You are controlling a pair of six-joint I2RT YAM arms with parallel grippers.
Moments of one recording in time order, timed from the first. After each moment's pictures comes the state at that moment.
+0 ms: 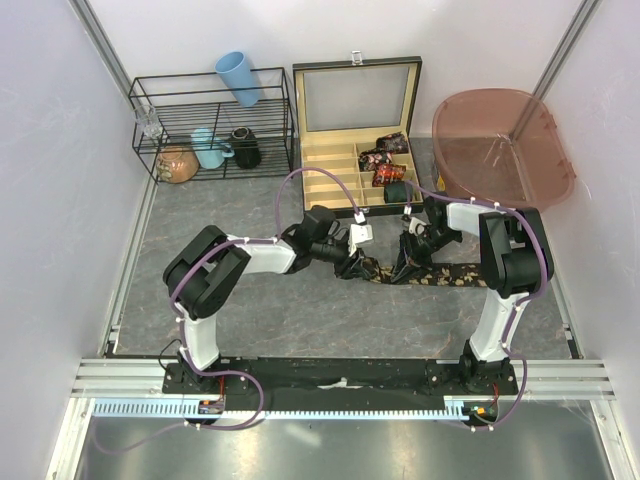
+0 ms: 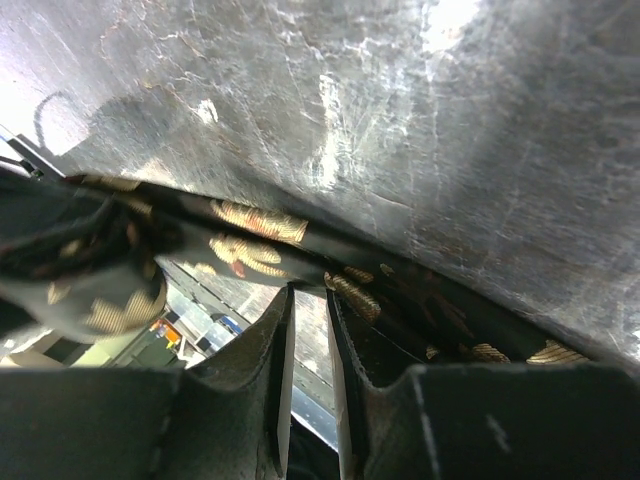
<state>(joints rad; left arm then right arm) -0.73 1.91 0.98 0.33 0.76 0.31 0.13 1.93 1.10 -0.78 -0.66 0.13</state>
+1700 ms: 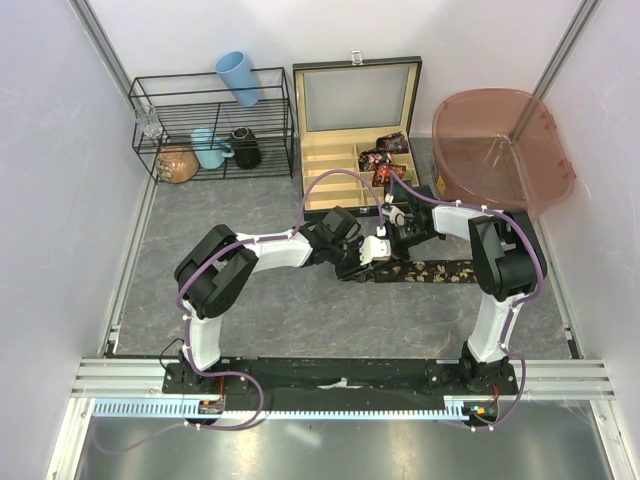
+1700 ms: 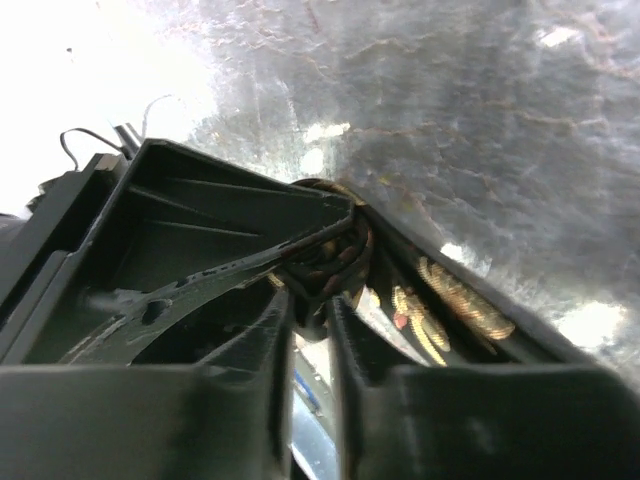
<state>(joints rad) -0.81 1.95 1.17 -0.11 0.50 0.59 0.24 1.92 1.10 -0.53 -0.87 0.26</state>
